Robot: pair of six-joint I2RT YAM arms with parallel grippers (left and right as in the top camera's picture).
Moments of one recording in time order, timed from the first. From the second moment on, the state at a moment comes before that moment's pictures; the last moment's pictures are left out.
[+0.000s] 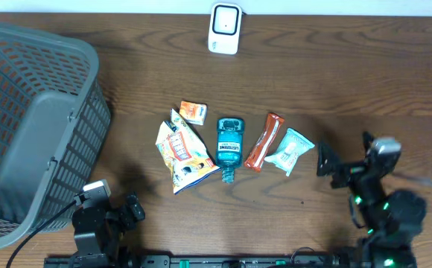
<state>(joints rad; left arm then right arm) 0.10 0.01 0.26 -0.94 -0.06 -0.22 -0.07 0.40 0.40 -0.15 -0.30 0.18</state>
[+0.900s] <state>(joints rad) 0.10 0.01 0.26 -0.94 -0.06 -0.22 0.00 1.31 0.97 -0.67 -0.46 0.23</state>
